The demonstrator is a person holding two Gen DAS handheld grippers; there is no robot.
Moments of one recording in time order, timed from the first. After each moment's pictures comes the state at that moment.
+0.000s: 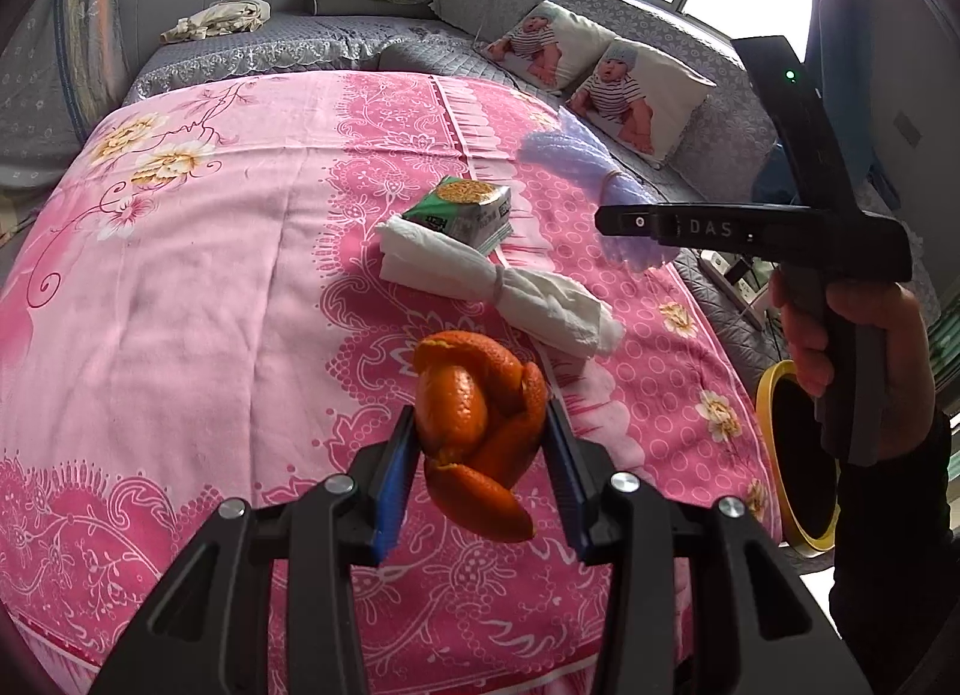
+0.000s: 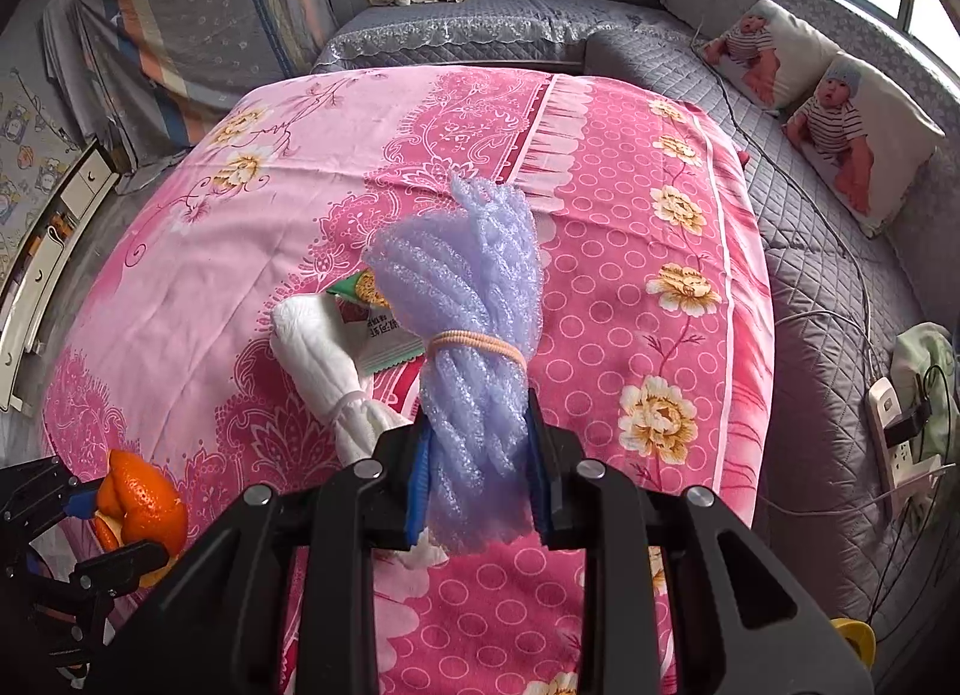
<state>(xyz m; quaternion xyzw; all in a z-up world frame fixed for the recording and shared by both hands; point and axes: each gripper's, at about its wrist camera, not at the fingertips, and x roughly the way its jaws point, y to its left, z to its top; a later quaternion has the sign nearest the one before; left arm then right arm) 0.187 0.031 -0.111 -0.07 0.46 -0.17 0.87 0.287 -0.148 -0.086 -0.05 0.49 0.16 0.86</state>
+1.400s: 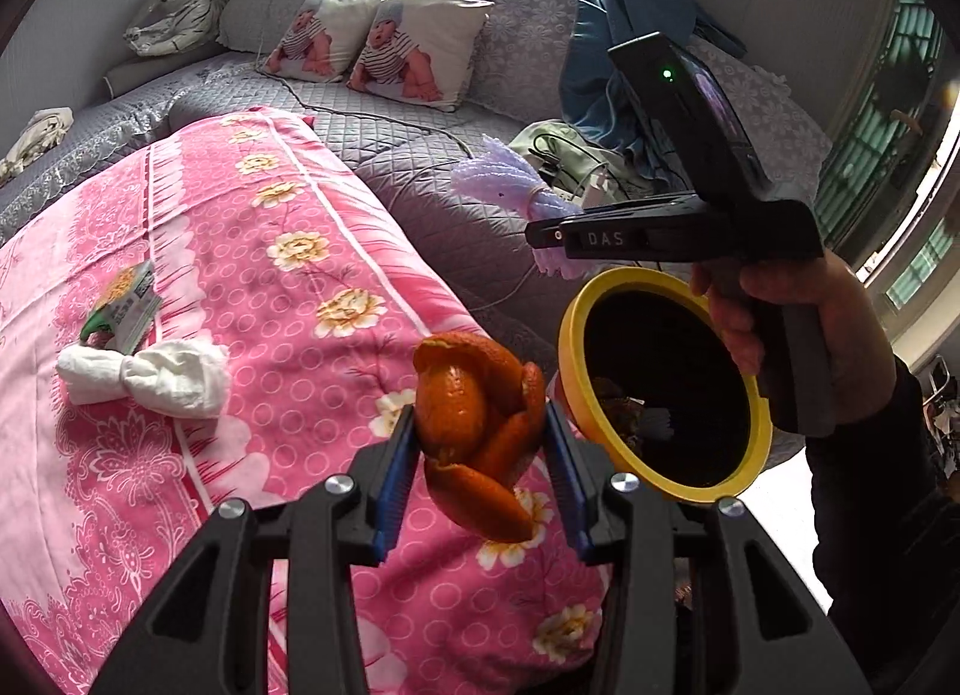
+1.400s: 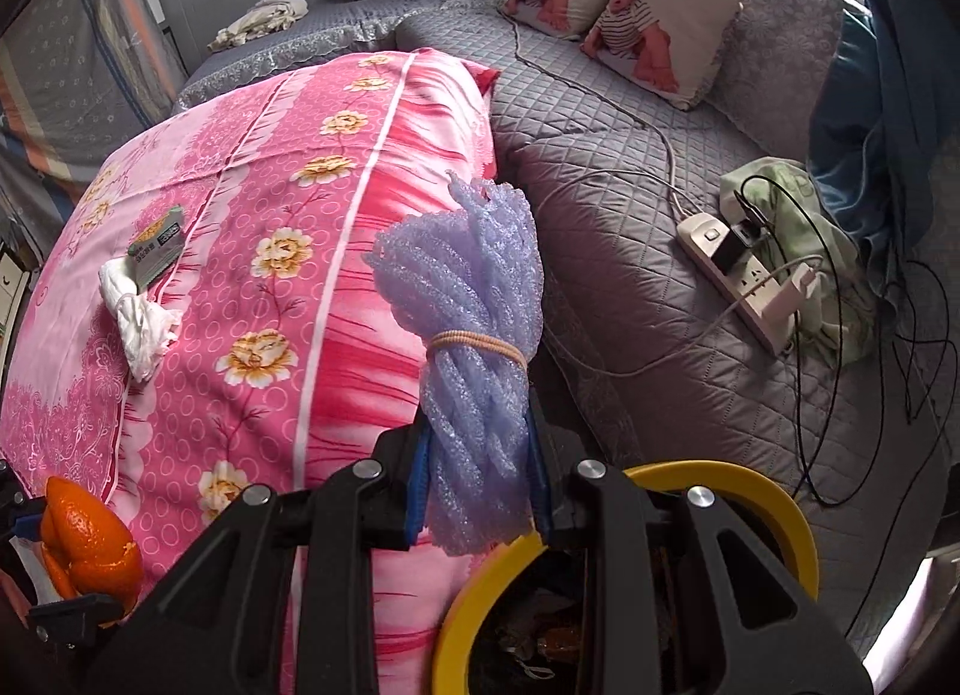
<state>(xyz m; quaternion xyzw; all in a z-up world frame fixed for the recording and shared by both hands) 0.150 -0.178 -0.090 0.06 0.44 -0.35 0.82 0.193 -0.372 -0.097 0.03 0.49 -0.01 0.87</state>
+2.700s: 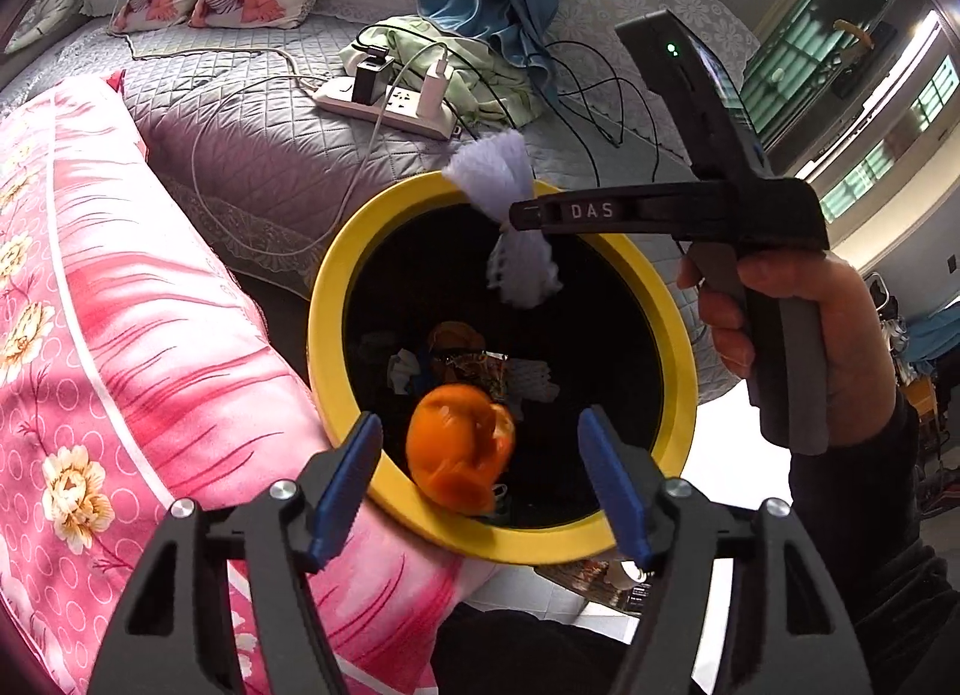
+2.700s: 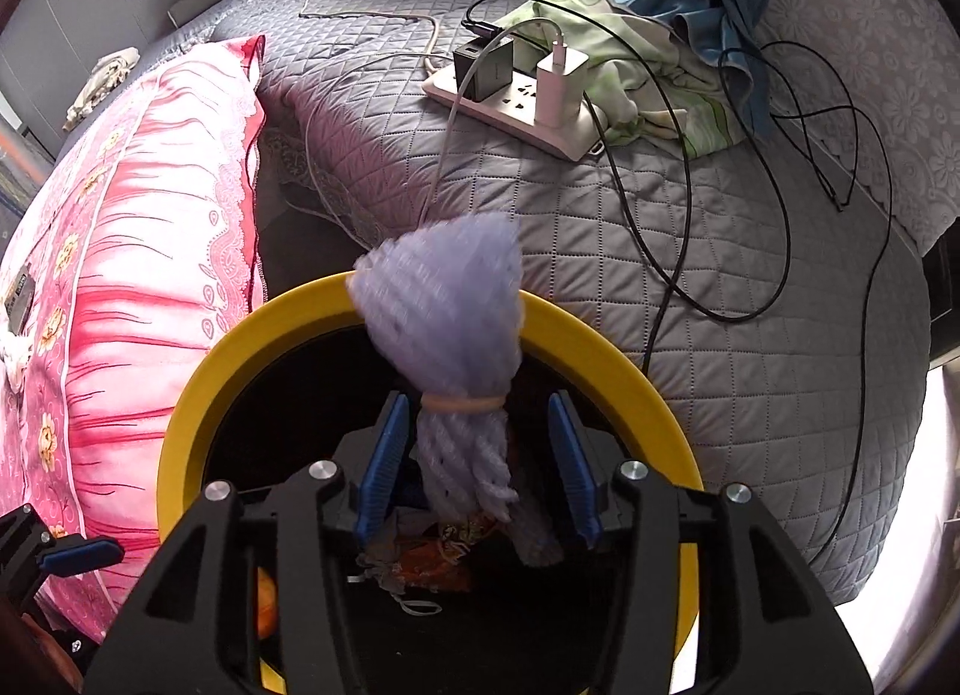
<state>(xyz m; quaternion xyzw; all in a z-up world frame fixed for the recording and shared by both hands) 0.131 -0.330 -0.154 0.09 0.51 -0.45 0.72 0.105 -0.535 -0.166 0.14 0.54 -0.15 0.82</state>
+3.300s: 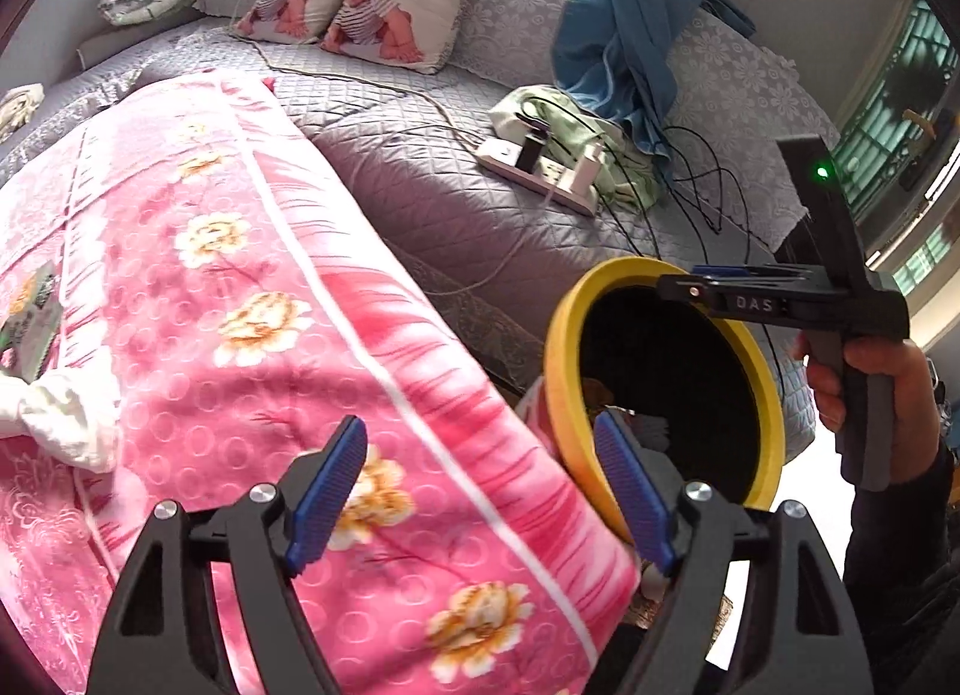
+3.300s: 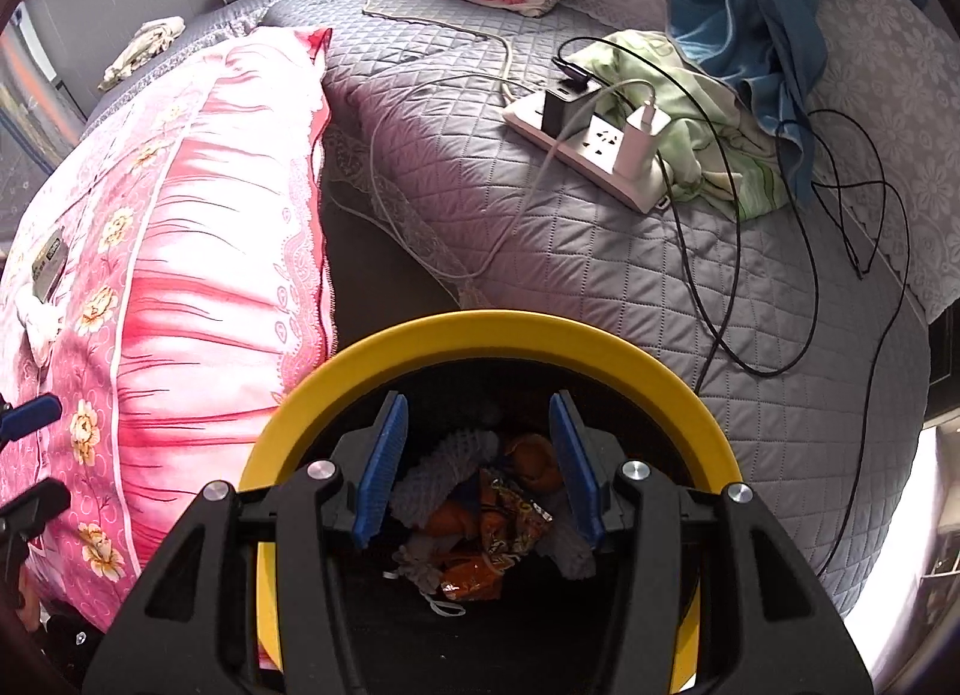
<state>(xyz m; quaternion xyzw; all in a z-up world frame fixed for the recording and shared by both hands) 0.192 -0.219 -0.134 0.05 0.48 -0.35 0.80 0.136 -0.477 -0.137 0.09 0.53 -0.10 0.83</state>
